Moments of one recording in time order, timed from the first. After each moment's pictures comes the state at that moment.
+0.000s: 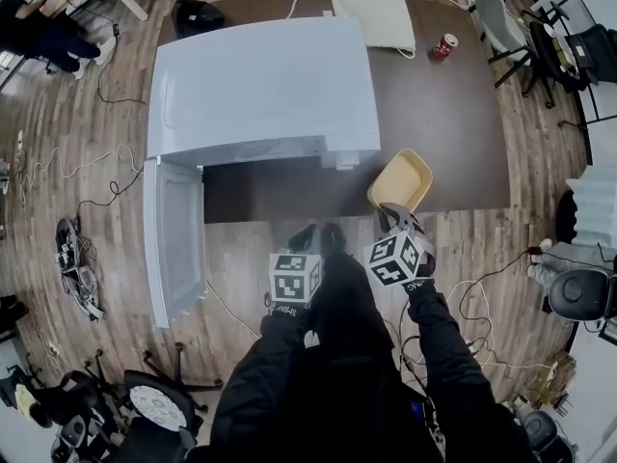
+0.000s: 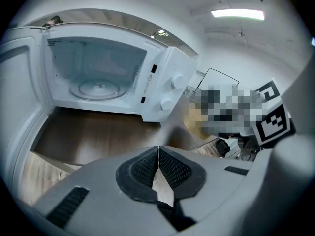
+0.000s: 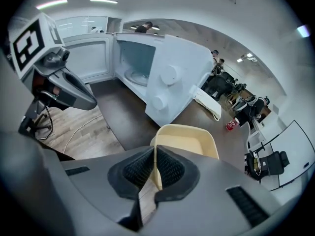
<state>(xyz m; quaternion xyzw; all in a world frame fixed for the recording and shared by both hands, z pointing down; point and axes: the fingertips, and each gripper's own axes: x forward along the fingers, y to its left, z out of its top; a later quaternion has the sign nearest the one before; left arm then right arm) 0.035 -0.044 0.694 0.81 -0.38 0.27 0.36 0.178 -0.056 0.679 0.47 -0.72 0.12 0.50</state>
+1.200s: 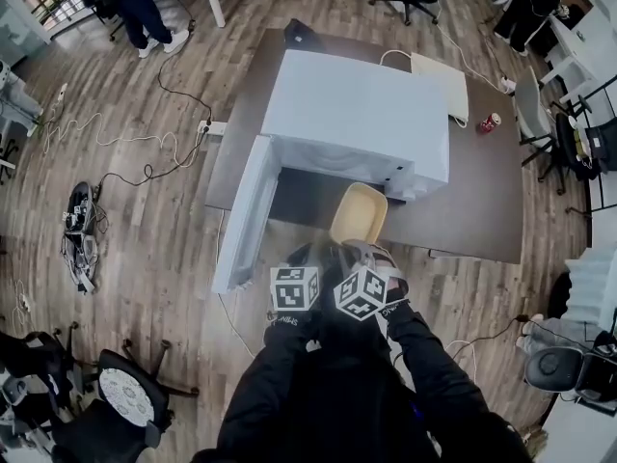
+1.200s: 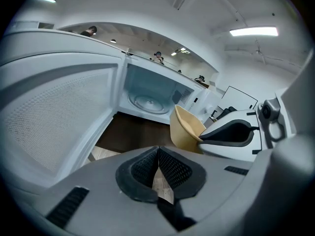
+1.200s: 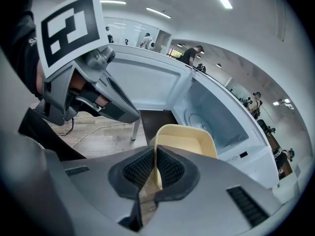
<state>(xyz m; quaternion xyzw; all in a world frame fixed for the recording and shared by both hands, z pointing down) -0.141 -0.019 0.653 0.76 -0.50 0.20 0.37 -0.077 -0.014 0.635 0.29 -0.82 -0.04 0.50</state>
